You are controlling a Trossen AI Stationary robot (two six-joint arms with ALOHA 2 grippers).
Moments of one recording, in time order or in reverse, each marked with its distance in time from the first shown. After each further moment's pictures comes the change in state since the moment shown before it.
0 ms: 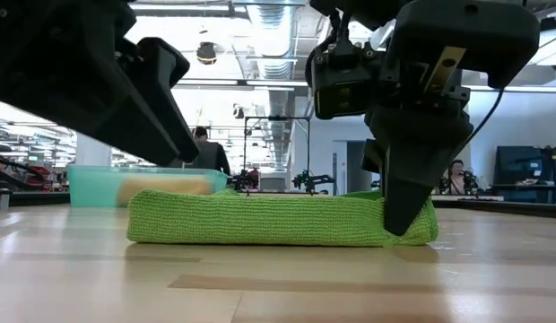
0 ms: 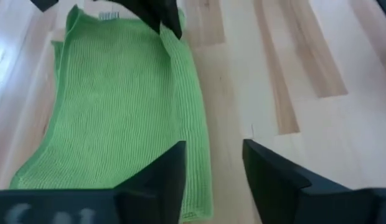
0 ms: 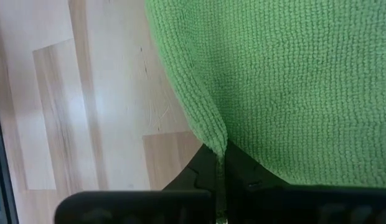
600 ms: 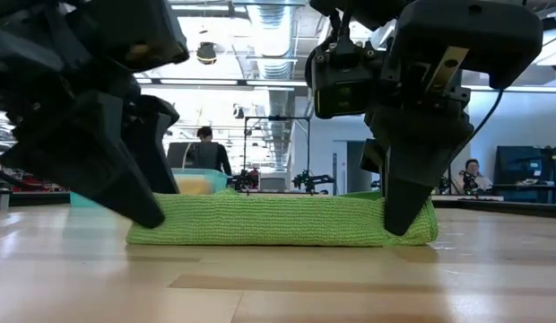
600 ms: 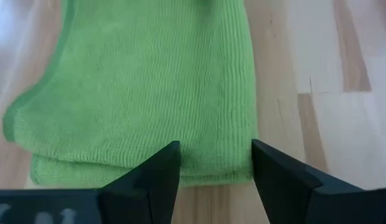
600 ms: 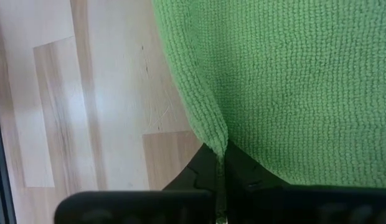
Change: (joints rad) left arm 0.059 0.001 -0.099 0.005 0.056 -0.101; right arm 0.000 0.000 0.000 0.000 0.000 -0.018
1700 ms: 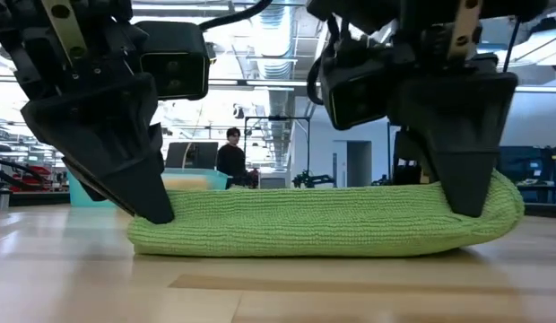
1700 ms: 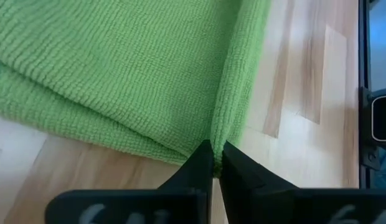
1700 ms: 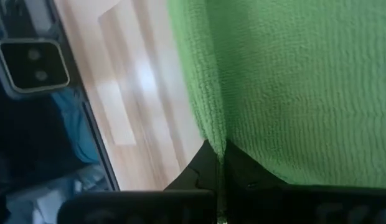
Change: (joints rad) left arm 0.056 -0.001 -0.036 0.158 0.338 -0.431; right arm 0.002 0.002 0.002 -0.015 -0.314 0.170
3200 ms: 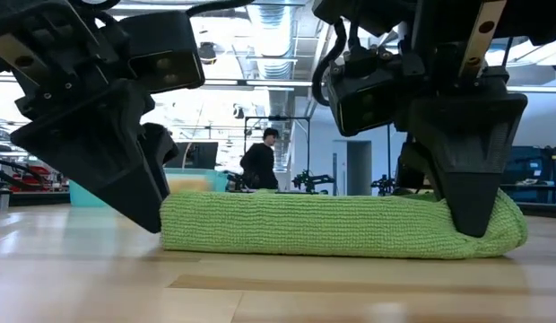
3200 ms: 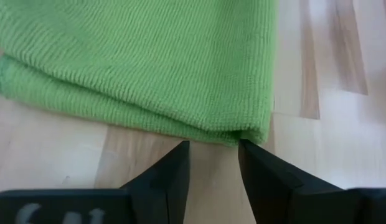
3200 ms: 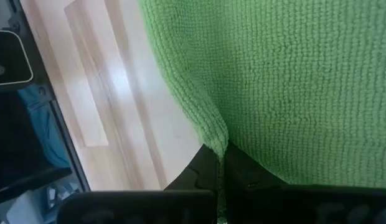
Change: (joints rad) left arm -0.003 -0.003 -0.004 -0.019 -0.115 0.262; right arm 0.008 0.002 -0.003 -0.028 0.087 -0.021
